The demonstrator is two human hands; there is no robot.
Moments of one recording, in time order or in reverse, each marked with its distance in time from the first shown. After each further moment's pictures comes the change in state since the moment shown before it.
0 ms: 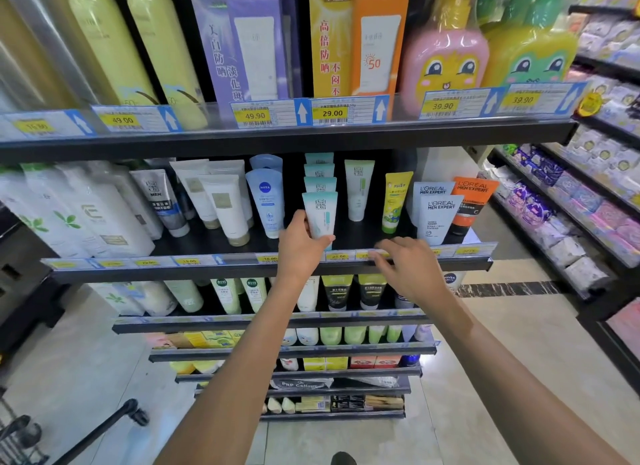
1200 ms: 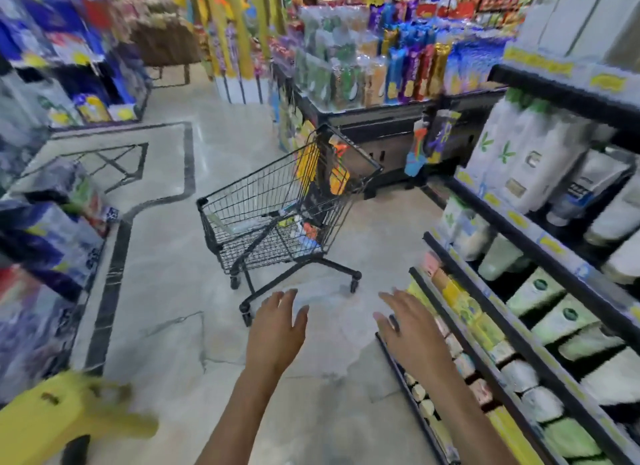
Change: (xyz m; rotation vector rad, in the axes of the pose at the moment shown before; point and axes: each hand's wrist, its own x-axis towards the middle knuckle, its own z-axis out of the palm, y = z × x) left_hand -0.475 -0.147 -0.238 0.634 0.775 -0.830; right_hand -0.154 -0.382 0.042 0.546 -0.751 -0.790
